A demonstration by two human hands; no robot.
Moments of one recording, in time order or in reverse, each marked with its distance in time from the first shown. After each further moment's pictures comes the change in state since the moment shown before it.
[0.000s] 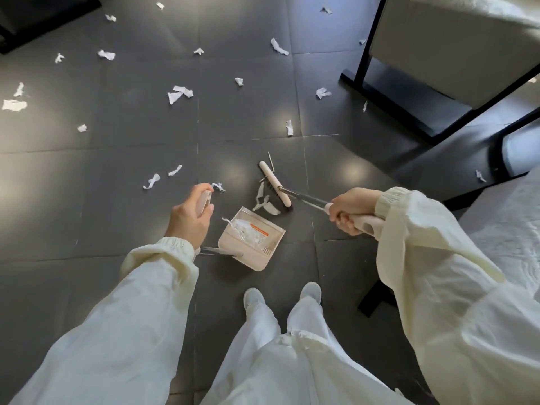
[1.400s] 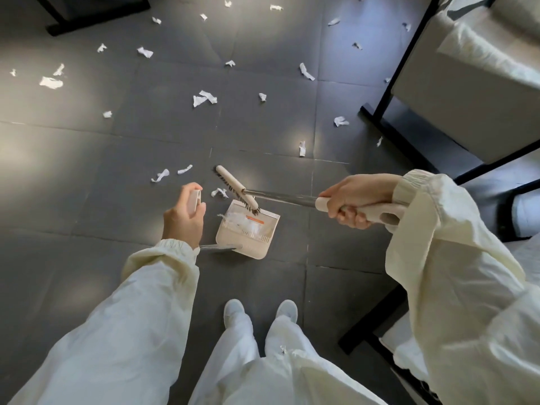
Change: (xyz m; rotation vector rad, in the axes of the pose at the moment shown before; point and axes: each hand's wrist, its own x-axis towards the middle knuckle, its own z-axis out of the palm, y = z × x) left_hand -0.009 0.029 0.016 -0.061 0.282 -0.136; right_hand -0.063 -0.062 -0.036 -0.337 -0.125 -0.137
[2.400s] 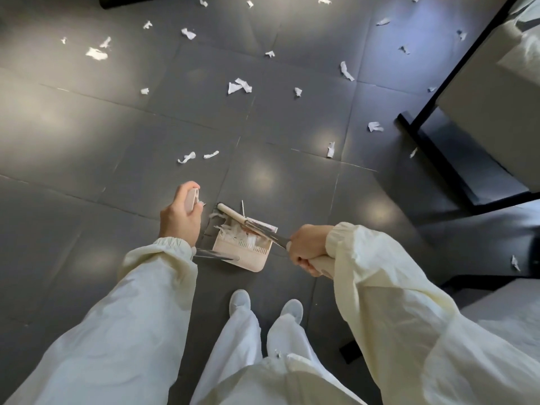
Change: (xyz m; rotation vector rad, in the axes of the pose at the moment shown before) left_hand -0.010 -0.048 -0.032 0.001 0.112 -0.154; right_hand 0.074 -0.008 0.117 -0.532 -0.052 -0.072
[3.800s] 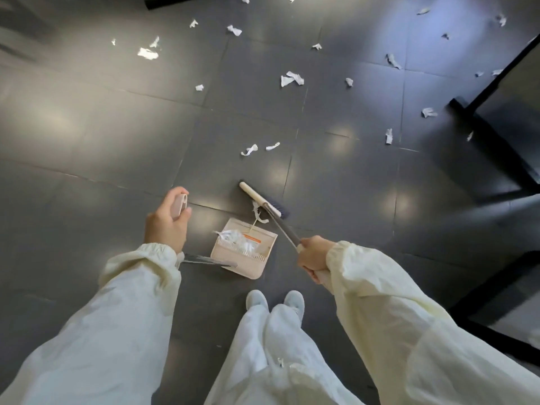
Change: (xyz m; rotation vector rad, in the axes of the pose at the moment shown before) left_hand 0.079 -0.271 -0.275 0.014 -0.044 -0.025; right_hand 0.065 -0.273 0.237 -0.027 0.106 0.084
